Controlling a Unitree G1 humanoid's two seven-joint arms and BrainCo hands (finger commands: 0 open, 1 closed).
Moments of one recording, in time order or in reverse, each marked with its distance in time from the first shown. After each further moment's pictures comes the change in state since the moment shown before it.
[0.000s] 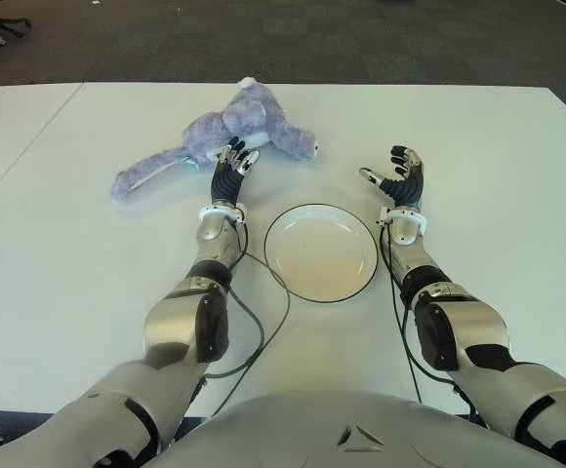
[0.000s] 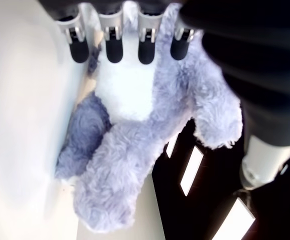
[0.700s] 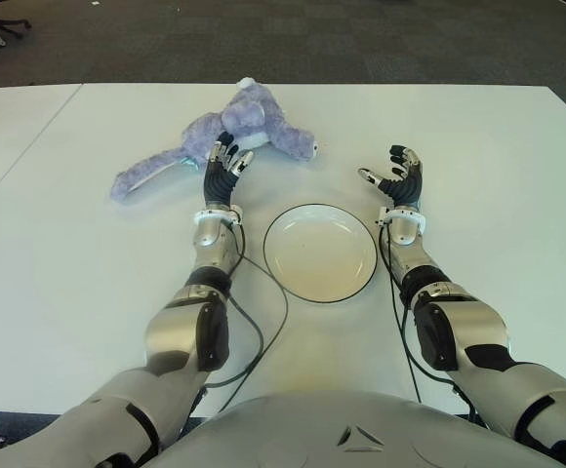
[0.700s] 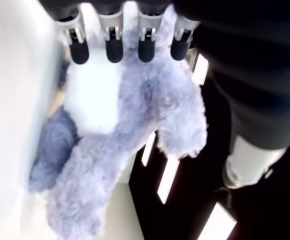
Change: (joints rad) left arm 0.048 -0.003 0.018 -0.074 -0.009 -0.140 0.038; right arm -0.001 0.002 0.001 -0.001 0.000 -0.002 0.003
